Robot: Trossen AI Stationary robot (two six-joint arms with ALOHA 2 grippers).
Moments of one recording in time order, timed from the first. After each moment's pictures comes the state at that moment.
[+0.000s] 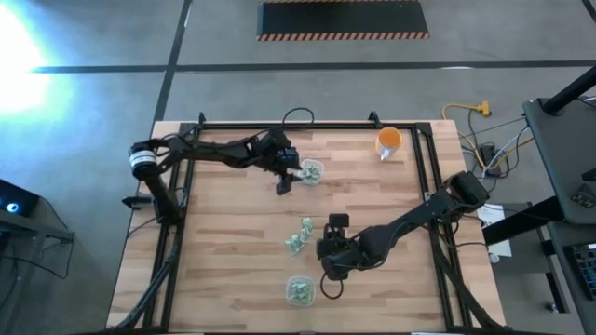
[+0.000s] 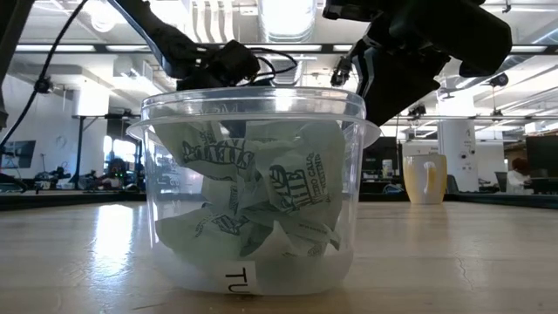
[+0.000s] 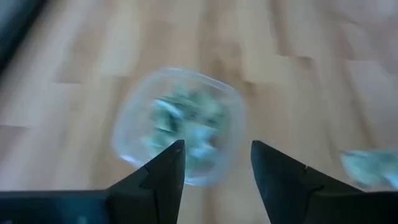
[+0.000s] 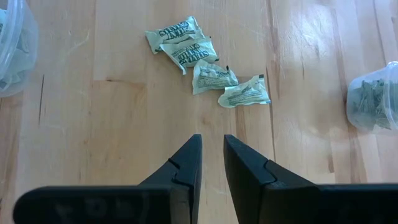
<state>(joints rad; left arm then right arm) 0.39 1.71 1.03 -0.02 0.27 0.22 0.47 1.85 1.30 -0.67 0.49 0.37</state>
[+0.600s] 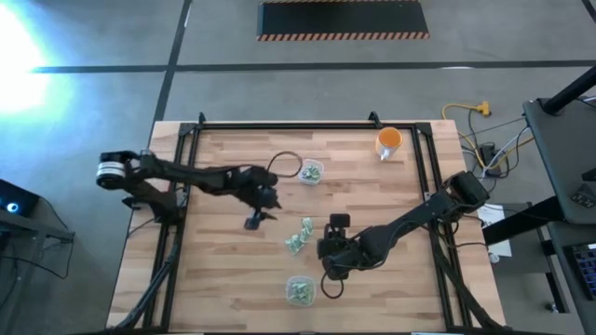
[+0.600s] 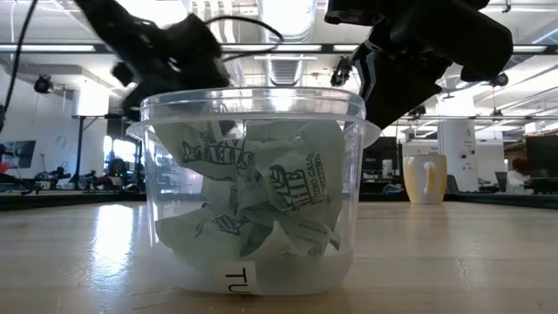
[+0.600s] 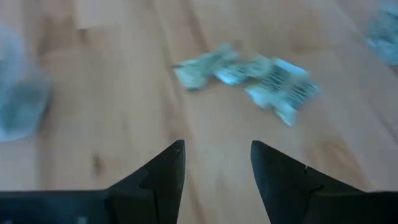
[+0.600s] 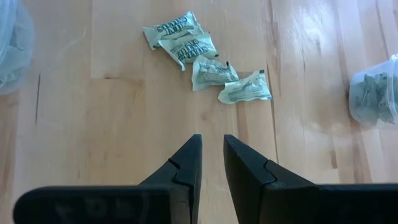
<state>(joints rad) 0.14 1.45 0.73 -0.09 0.31 0.32 0.47 1.85 1.29 -0.66 0.49 0.39</state>
